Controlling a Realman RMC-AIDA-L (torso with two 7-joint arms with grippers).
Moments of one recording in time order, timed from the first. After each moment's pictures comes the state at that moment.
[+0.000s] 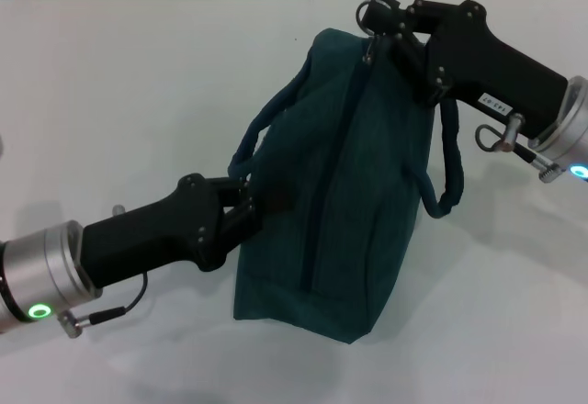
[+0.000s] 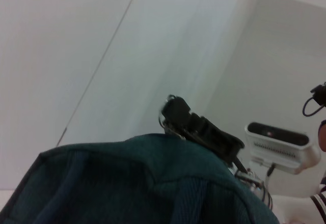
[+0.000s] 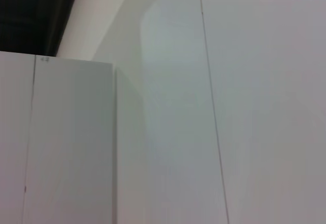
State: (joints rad) left arm -0.43 -2.07 0.81 0.27 1.62 1.78 -1.16; right arm 0.59 2.03 -1.78 -0.36 -0.40 -1.45 0.73
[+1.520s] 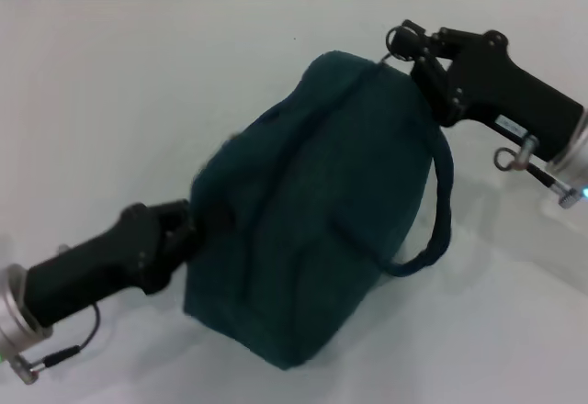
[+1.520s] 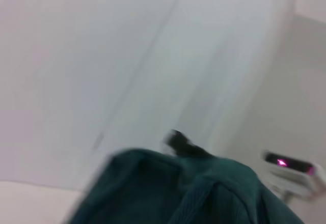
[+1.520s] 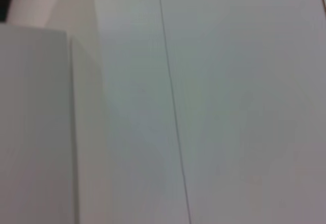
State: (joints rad) left arm -0.30 -2.05 0.81 0.26 1.57 1.82 -1.17; right arm 0.52 2.03 -1.78 -0.38 -0.39 -1.36 0.72
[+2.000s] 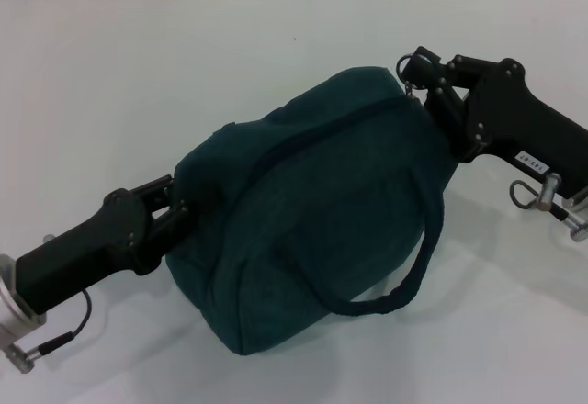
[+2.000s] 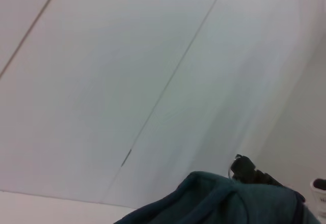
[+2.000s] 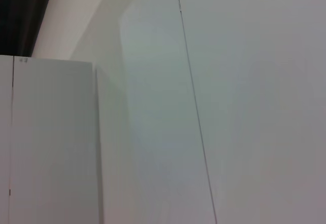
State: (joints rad) left arm -0.28 -2.06 0.76 0.29 1.55 1.78 -1.17; right arm 0.44 2.03 -1.80 -0.40 -0.40 -1.48 0.72
